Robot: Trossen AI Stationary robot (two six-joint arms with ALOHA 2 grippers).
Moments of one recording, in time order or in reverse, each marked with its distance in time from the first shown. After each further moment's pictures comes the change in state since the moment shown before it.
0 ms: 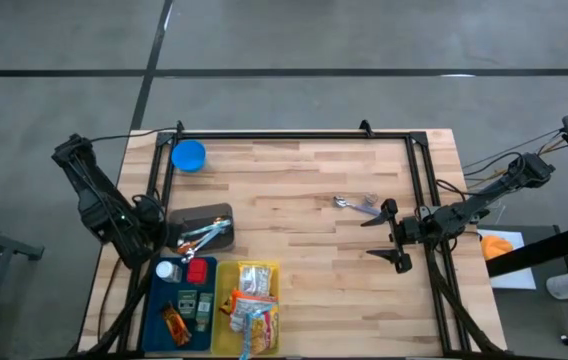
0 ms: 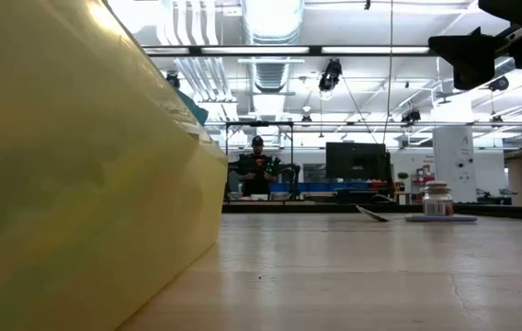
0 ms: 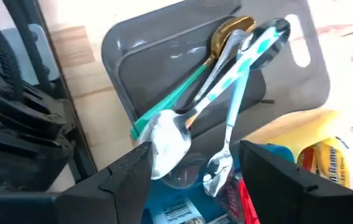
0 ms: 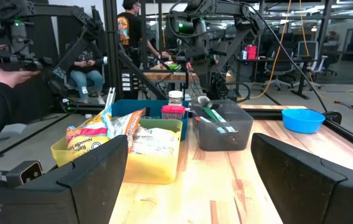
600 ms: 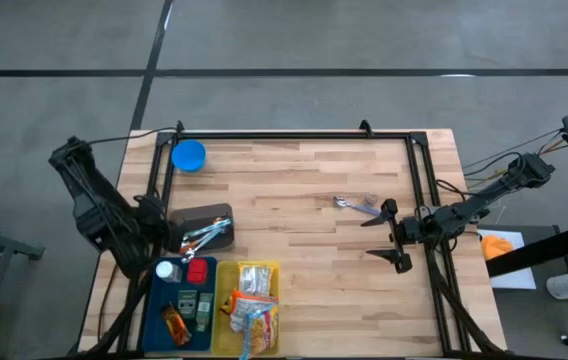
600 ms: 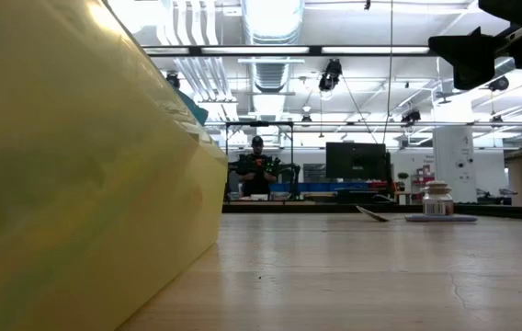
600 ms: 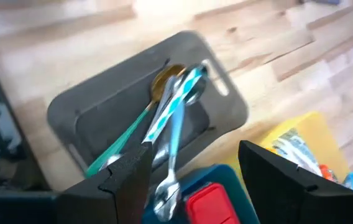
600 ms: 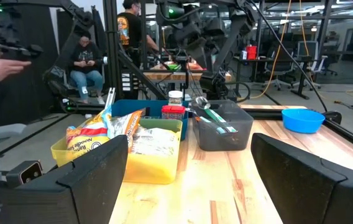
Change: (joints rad) left arm 0.000 0.163 0.199 -0.051 -0.216 0.156; right arm 0.000 0.000 0.000 0.000 0.000 0.000
